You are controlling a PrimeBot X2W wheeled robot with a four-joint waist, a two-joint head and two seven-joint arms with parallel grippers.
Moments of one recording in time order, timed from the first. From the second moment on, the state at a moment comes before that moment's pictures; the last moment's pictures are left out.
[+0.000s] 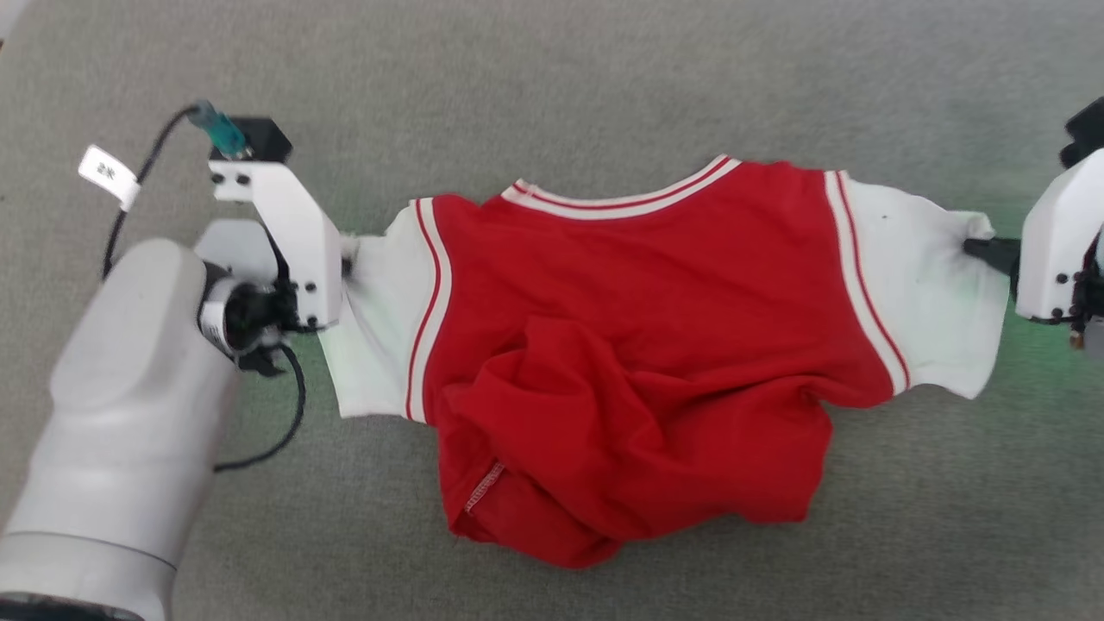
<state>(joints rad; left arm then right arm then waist) -0.89 0.33 -0.40 0.75 -0.66 -0.07 0.77 -0.83 -0.60 0.44 0.65 0.90 0.13 0.72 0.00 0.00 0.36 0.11</state>
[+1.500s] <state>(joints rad) -1.57 0.39 -0.38 0.74 -0.49 -0.03 0.39 -1.43 -0.46 0.39 0.75 0.55 0.13 0.27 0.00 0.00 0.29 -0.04</state>
